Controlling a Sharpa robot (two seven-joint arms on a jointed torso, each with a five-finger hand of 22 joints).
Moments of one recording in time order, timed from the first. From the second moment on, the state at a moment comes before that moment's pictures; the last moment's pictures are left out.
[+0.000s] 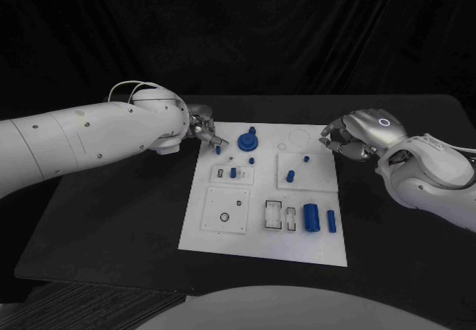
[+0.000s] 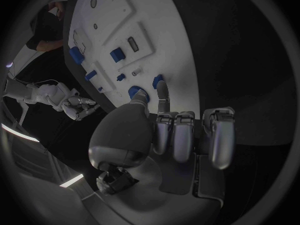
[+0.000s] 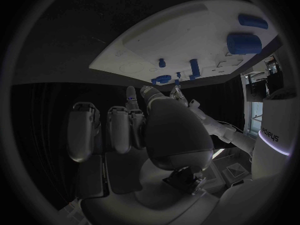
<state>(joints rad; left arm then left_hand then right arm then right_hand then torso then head) 1.44 -0.64 -0.21 1.28 -1.21 0.12 -0.37 1.11 0.05 -0.13 0.28 0.26 1.14 0.01 0.36 0.74 1.47 -0.05 1.57 1.31 1.47 -0.09 1.57 1.31 0.02 1.47 0.02 1.49 1.31 1.29 -1.03 -0.21 1.65 -1.82 -0.55 -0.28 1.29 0.01 0.12 0.24 0.45 0.99 0.06 0.12 0.21 1.47 -0.03 1.46 1.31 1.46 -0.10 1.41 1.28 0.03 1.47 0.01 1.38 1.31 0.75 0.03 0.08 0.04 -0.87</state>
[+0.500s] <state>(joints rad) 1.43 -0.63 -0.21 1.27 -1.21 0.12 -0.37 1.12 0.05 -0.13 0.28 0.26 1.13 0.01 0.36 0.74 1.47 -0.05 1.57 1.31 1.47 -0.09 1.57 1.31 0.02 1.47 0.02 1.49 1.31 1.29 -1.03 -0.21 1.66 -1.82 -0.55 -0.28 1.29 0.01 0.12 0.24 0.45 0.99 0.06 0.12 0.21 1.47 -0.03 1.46 1.31 1.46 -0.10 1.41 1.28 0.03 1.47 0.01 1.38 1.31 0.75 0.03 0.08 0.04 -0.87</state>
